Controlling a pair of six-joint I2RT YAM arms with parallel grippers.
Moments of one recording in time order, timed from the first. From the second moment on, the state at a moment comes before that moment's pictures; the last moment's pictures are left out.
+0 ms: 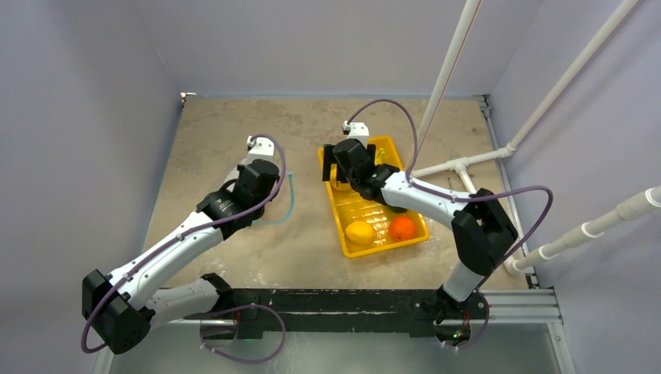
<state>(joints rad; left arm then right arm) -0.68 1.05 0.90 -0.54 -0.69 -0.27 0.79 1.66 1.18 -0.16 0.46 0.53</state>
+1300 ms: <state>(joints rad) -0.67 1.05 0.90 -0.54 -0.68 -0.27 0.70 1.87 1.21 -0.14 0.47 0.54</state>
